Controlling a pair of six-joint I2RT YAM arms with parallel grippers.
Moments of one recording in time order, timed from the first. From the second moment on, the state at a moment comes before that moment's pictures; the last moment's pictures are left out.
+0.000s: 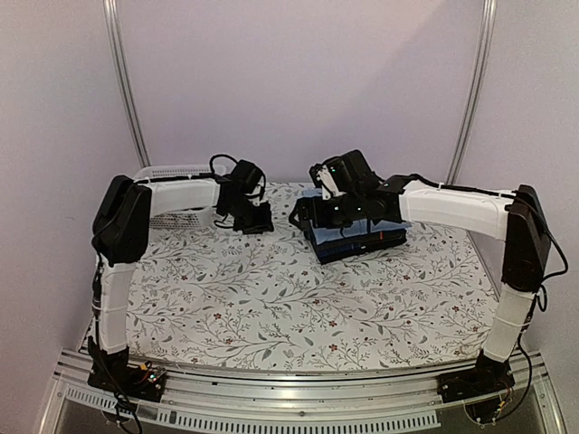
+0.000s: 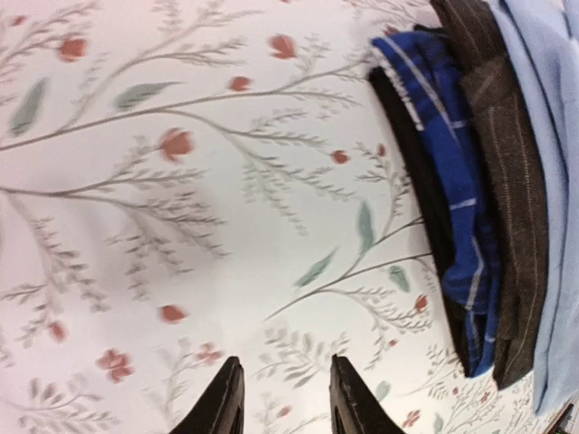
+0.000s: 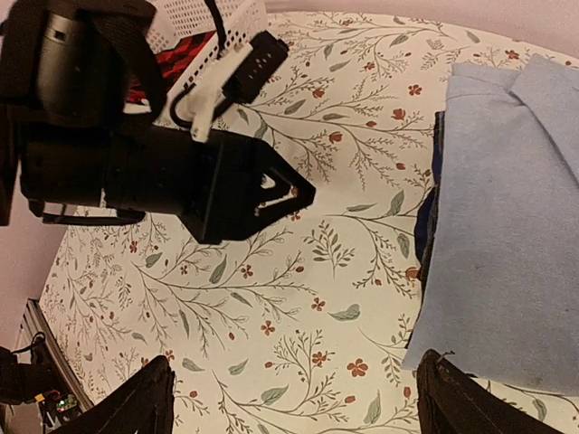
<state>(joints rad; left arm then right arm) -0.58 2.27 1.80 -0.53 0.11 -0.53 0.79 1.81 1.48 -0.33 -0.04 0.47</state>
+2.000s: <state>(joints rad) -0.43 1.50 1.20 -0.49 0.15 -0.50 0.31 2.49 2.01 -0.34 -0.15 0.41</state>
